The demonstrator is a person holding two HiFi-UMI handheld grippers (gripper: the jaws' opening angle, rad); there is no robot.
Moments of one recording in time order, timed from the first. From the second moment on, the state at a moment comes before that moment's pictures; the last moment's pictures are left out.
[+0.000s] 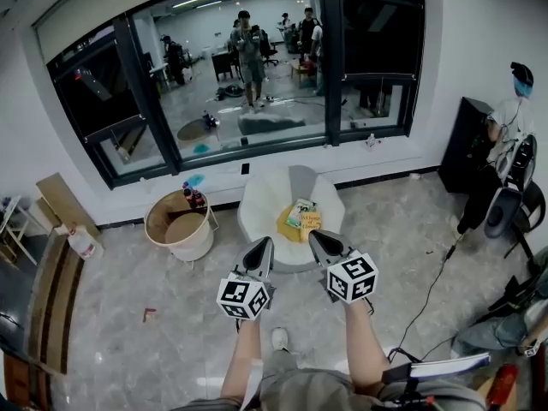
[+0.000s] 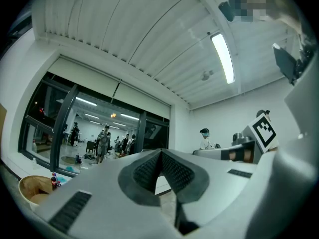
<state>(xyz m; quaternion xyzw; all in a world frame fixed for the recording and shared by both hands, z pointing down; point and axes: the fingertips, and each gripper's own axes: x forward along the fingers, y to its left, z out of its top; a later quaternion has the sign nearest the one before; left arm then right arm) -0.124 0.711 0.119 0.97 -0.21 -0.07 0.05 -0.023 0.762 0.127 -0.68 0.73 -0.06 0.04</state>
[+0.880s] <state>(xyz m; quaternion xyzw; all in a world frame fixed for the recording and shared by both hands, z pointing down) -0.052 0.469 0.133 0.98 -0.15 -0.09 0.08 0.042 0.535 0.131 -0.71 0.70 -0.06 0.02</state>
